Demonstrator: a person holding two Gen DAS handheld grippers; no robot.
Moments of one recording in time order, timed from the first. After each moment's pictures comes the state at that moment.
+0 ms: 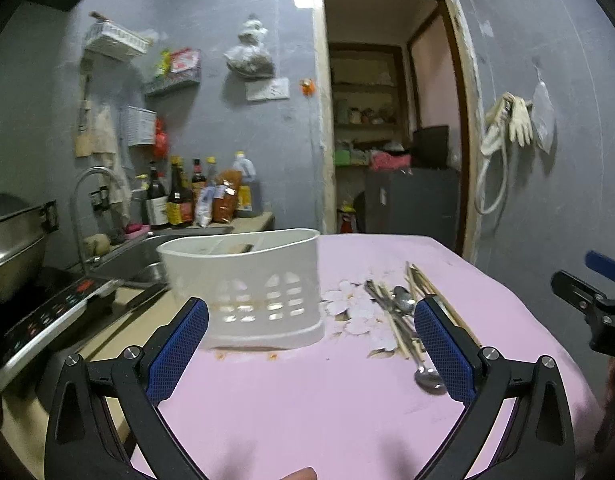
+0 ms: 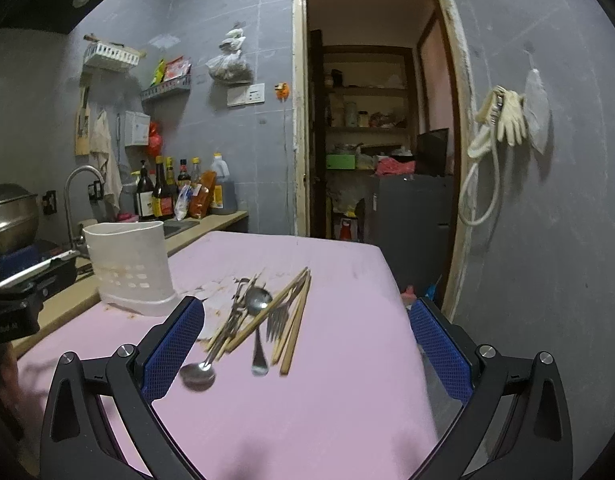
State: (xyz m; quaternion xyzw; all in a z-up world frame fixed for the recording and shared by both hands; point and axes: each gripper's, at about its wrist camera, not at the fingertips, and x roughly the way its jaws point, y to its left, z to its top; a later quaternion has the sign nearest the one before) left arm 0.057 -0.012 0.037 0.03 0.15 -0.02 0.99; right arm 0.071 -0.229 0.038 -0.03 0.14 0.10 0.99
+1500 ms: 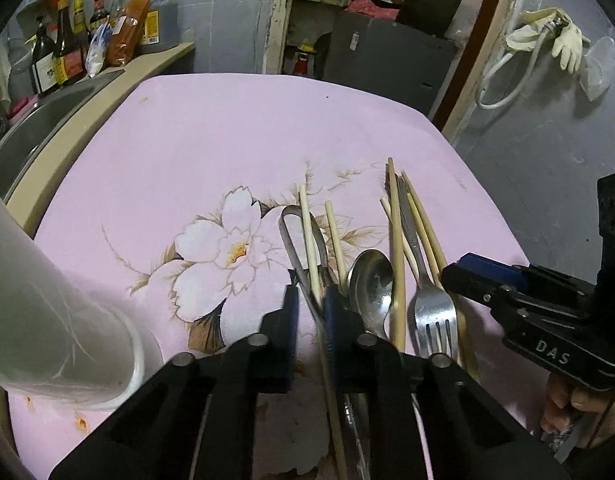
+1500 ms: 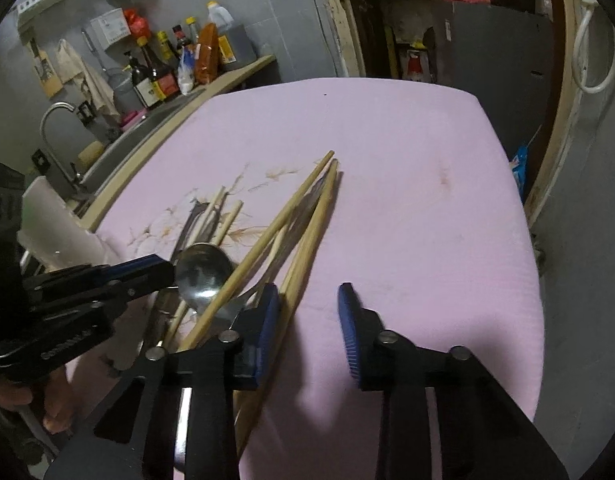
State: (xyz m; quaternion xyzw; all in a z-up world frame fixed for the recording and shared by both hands) left arm 0.284 -0.060 -0.044 -0.05 0.46 -0.10 0.88; right arm 0.302 -0.239 -0.031 0.02 0.45 0.21 0.87
